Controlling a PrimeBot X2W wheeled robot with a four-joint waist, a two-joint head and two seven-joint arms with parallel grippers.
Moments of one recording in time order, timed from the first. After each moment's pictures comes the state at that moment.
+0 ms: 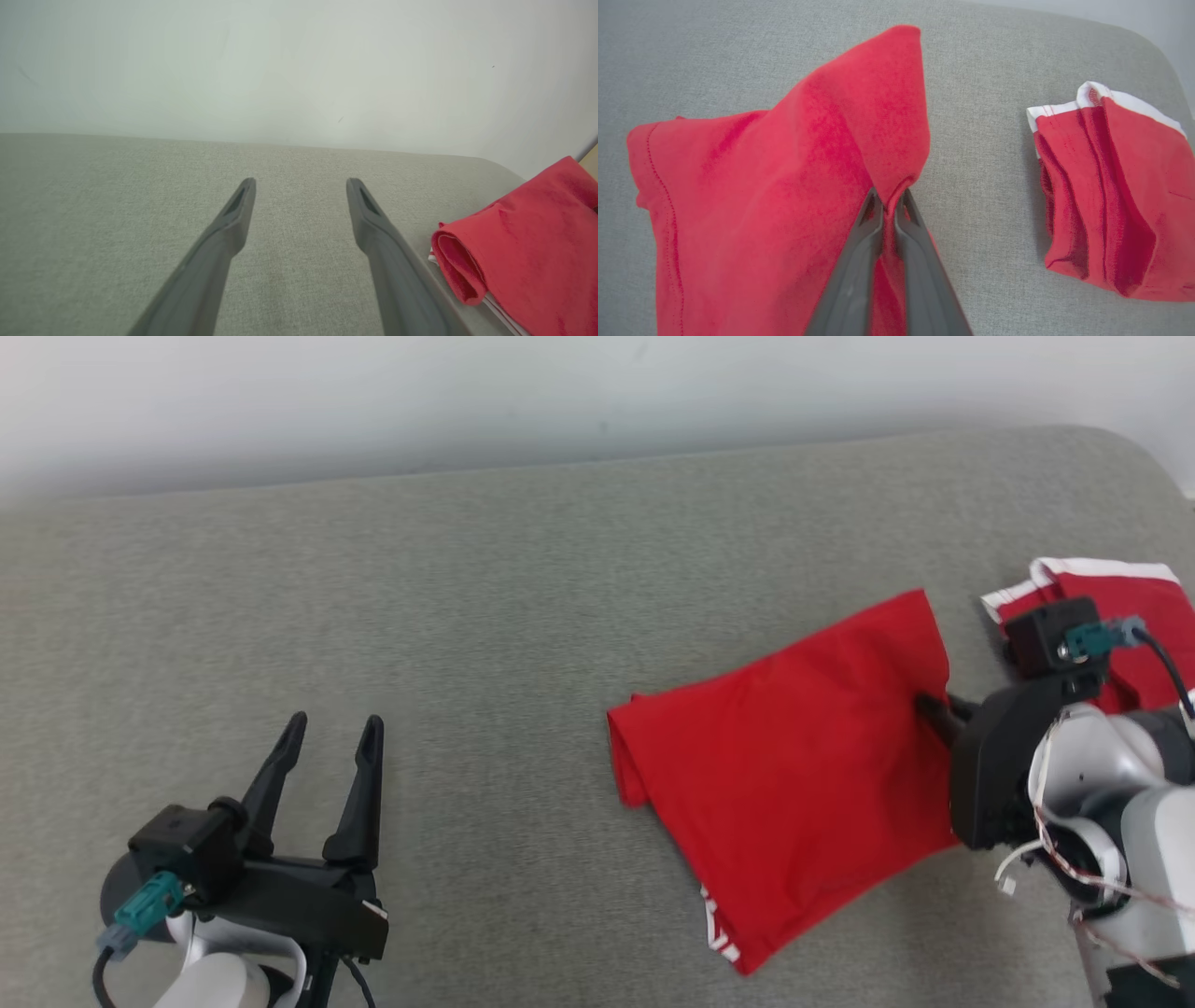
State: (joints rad) left arm -0.29 0.36 -0.53 0.11 -0.56 0.17 -0.24; right arm -0.32 -0.18 -0.03 -0.02 0.28 0.13 0.83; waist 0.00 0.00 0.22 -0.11
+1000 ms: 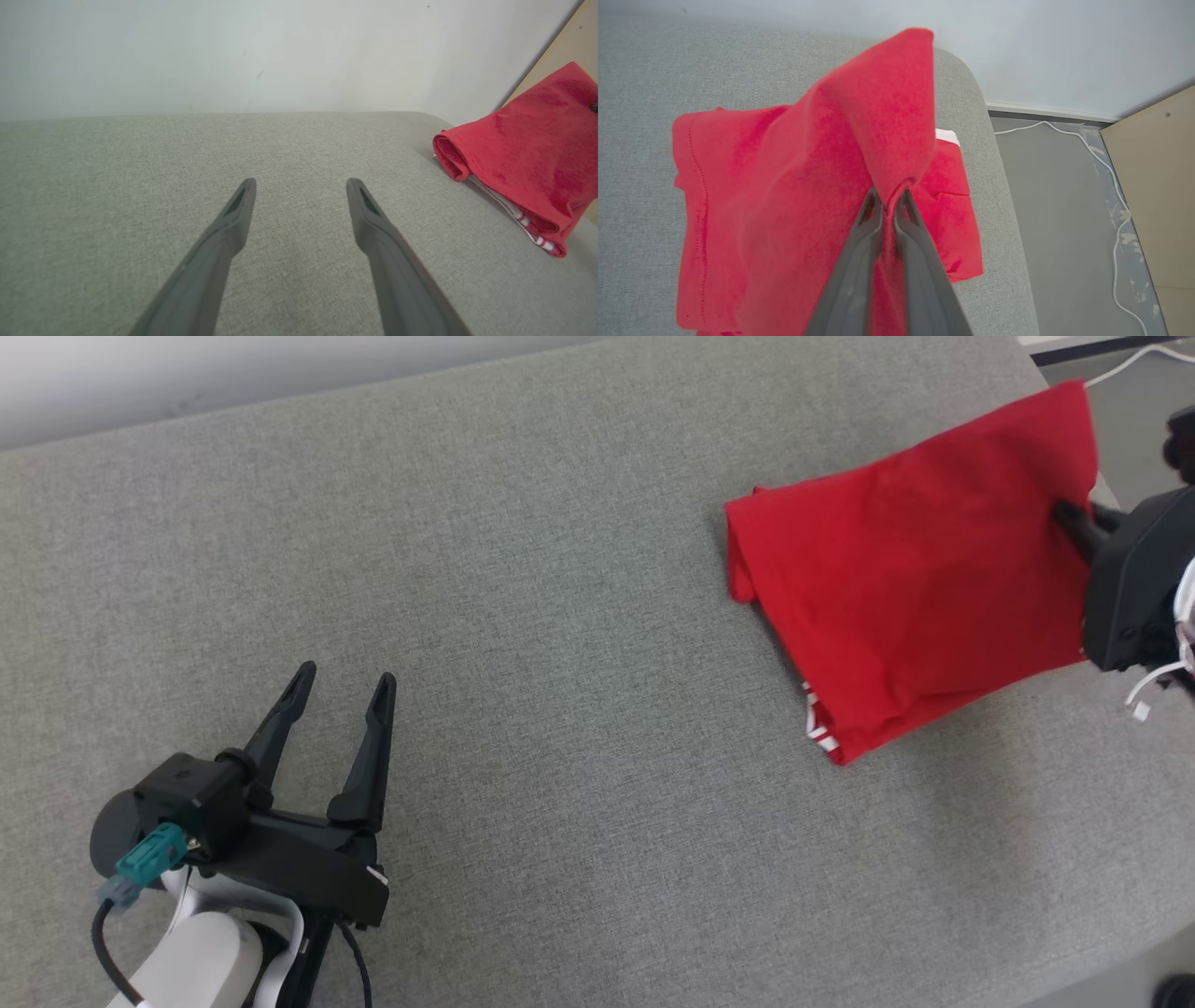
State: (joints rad) left arm -0.37 0.40 -0.56 0.07 -0.53 0.16 -0.19; right arm -0.65 -0.39 0.03 0.19 0.35 0.13 0.74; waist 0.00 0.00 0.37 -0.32
